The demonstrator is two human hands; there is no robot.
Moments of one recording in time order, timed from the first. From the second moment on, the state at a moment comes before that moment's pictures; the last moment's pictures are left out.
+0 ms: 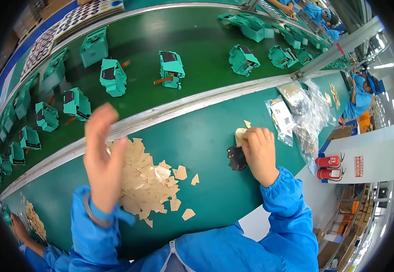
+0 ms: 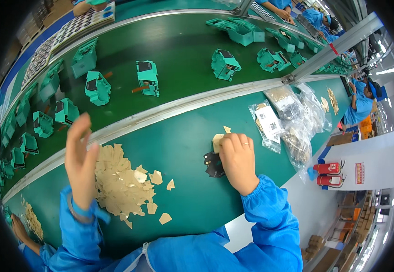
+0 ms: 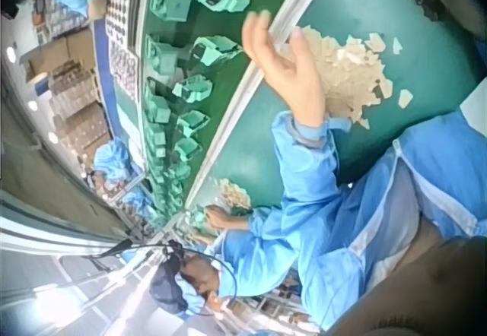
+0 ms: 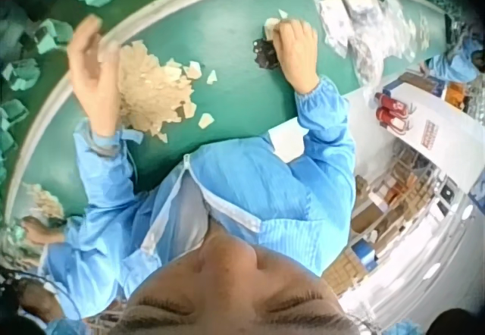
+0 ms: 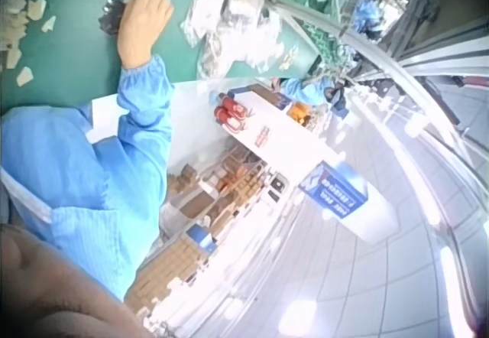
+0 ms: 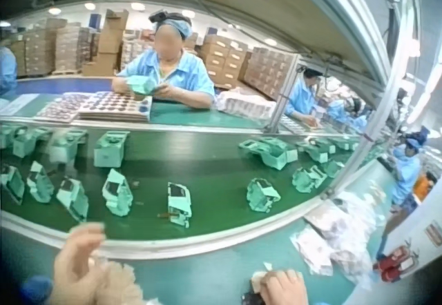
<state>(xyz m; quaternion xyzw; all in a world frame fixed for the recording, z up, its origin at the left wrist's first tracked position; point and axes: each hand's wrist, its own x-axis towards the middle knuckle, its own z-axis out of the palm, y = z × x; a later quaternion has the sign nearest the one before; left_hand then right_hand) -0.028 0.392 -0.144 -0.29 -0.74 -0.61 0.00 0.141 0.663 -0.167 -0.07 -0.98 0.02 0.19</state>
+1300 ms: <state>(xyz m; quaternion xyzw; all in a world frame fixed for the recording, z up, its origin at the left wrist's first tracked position) 0.090 0.396 -0.146 -0.16 -0.61 -0.75 -0.20 0.139 0.544 -0.113 0.03 -0.87 0.46 0.16</state>
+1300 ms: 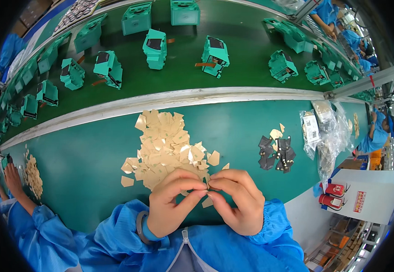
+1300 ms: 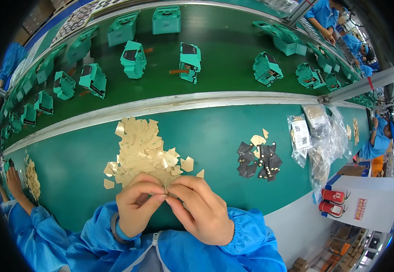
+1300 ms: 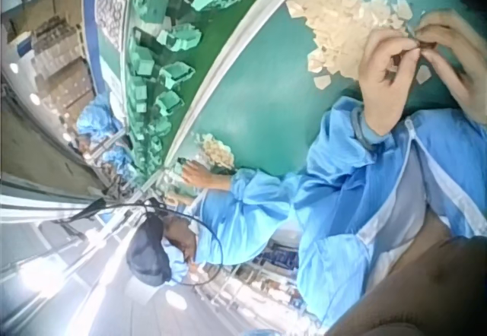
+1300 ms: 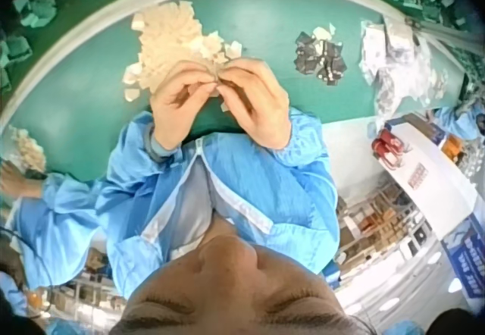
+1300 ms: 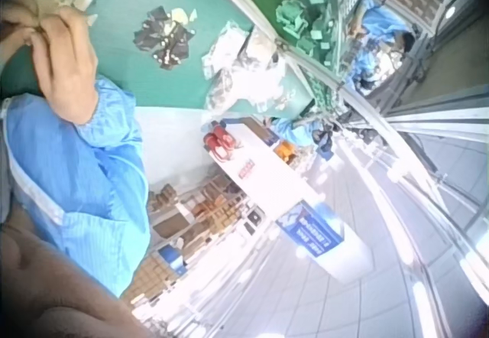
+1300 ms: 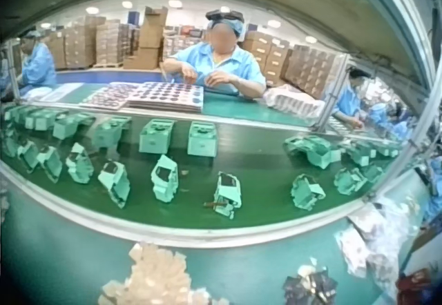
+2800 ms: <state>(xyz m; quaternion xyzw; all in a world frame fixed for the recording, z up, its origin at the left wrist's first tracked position) 0.107 0.401 -0.160 -0.01 -0.47 -0.84 -0.27 0.125 0.560 -0.136 0.00 -0.78 0.63 0.04</state>
